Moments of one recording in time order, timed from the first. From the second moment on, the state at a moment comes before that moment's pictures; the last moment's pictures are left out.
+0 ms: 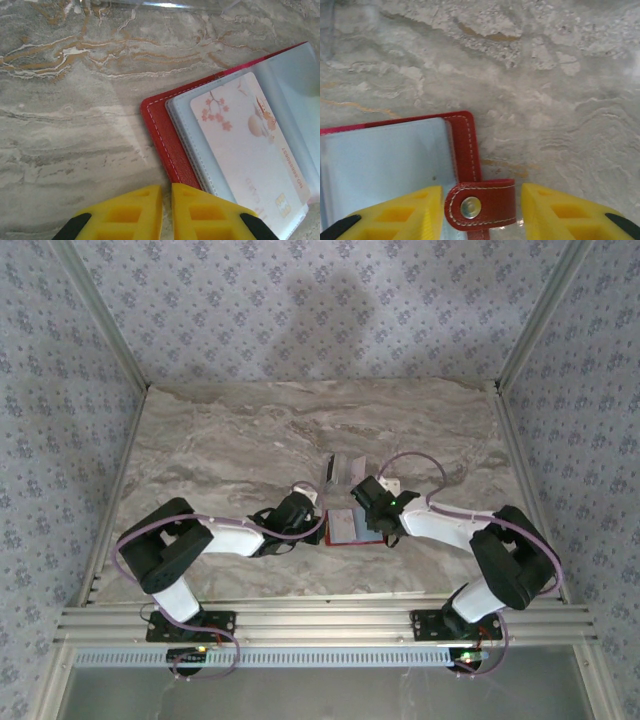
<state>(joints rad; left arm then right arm) -0.90 1.68 0.63 0.26 0.02 -0.65 0.72 1.51 0.77 -0.51 0.39 0.70</state>
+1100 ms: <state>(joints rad) -0.88 1.69 0.63 0.33 0.03 -0.77 0.84 1.47 0.76 -0.06 -0.09 0.75</state>
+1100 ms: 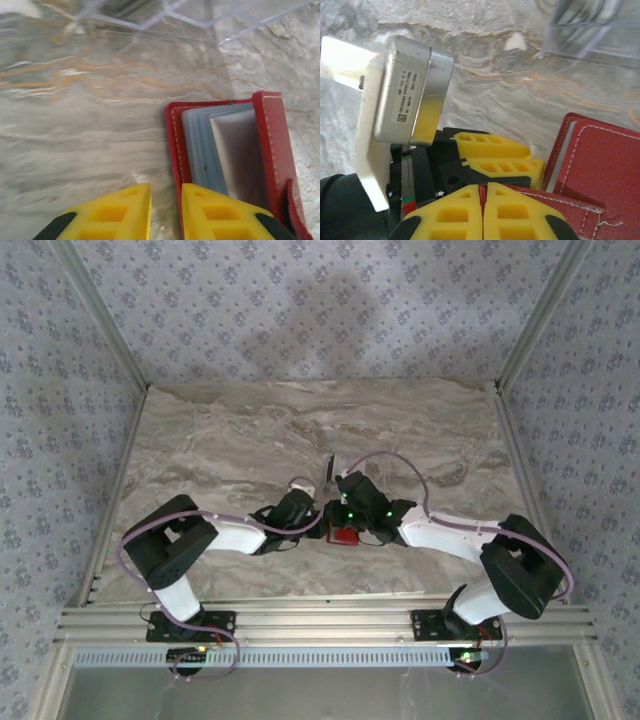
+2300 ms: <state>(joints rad) -1.01 1.33 0.78 -0.23 -0.11 -0.66 0.63 1.25 0.73 -0.21 -0.15 0.67</state>
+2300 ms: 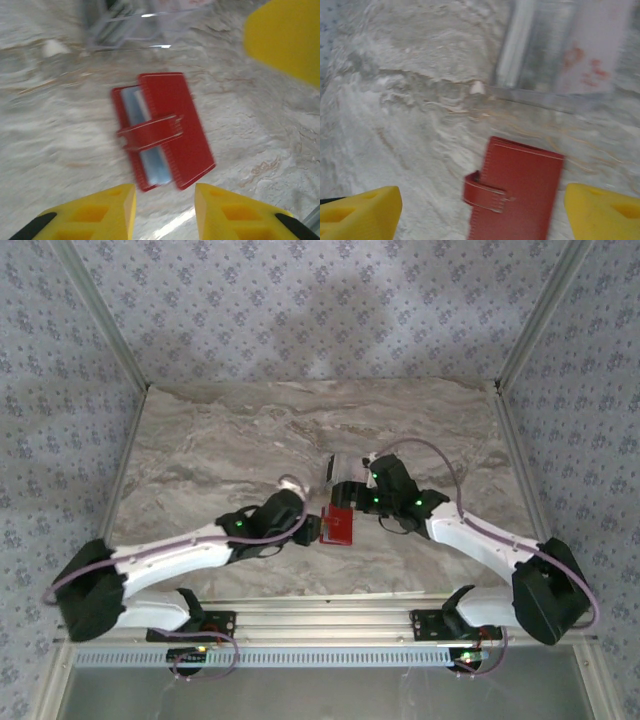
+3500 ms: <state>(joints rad) -0.83 1.69 0.81 -0.03 0.00 -0.64 0.67 1.49 0.60 -0.02 -0.24 0.69</state>
